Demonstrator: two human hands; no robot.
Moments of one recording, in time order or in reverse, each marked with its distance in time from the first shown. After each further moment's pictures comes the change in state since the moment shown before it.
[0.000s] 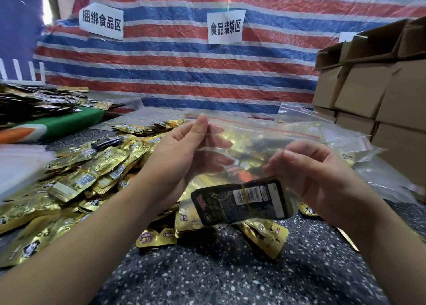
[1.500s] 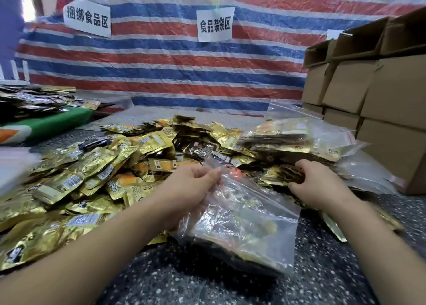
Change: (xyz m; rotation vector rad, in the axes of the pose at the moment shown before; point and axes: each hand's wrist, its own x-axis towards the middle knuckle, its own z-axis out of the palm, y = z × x) left_hand -0.004 -0.045 0.001 0.446 -0.022 -0.377; right_hand 0.005 0.040 -0.072 -1.496 0.419 0.585
